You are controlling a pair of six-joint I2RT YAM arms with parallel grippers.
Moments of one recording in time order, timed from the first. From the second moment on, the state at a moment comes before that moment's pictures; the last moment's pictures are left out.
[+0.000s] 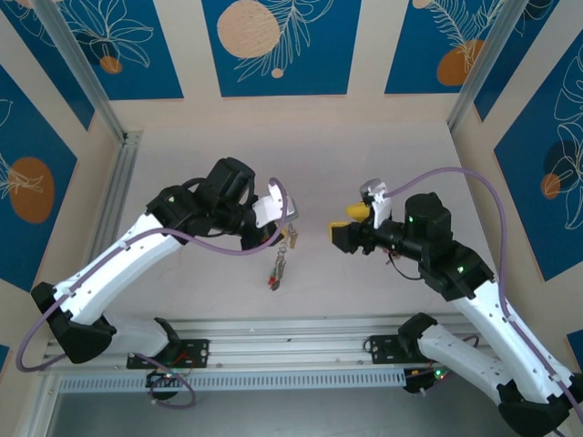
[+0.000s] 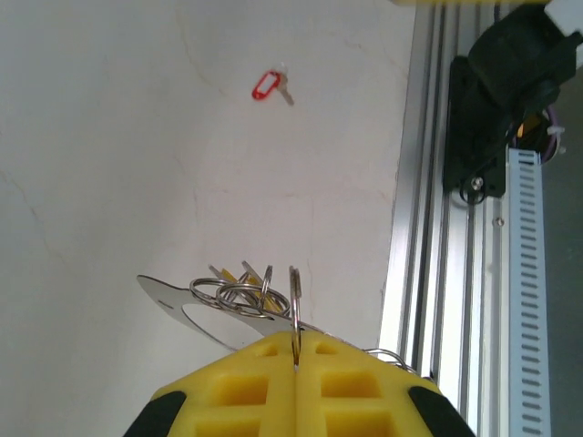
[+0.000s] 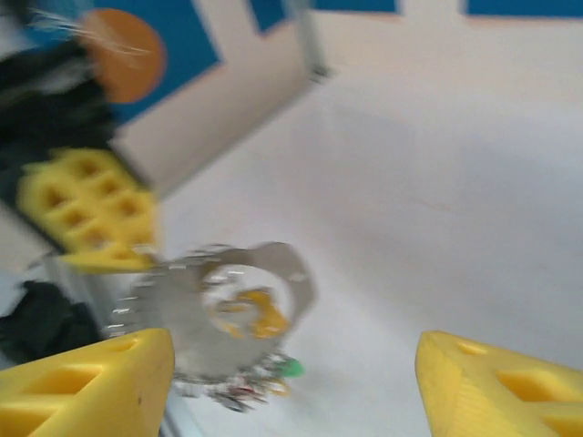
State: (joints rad) left arm -0.83 1.31 1.49 -1.01 0.39 0.37; right arm 0.55 0.76 0.97 -0.60 -0.30 0.21
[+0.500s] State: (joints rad) left arm -0.82 1.14 1.20 -0.81 0.49 0.33; right arm -0.06 0.81 0.90 -0.97 -0.19 0.57
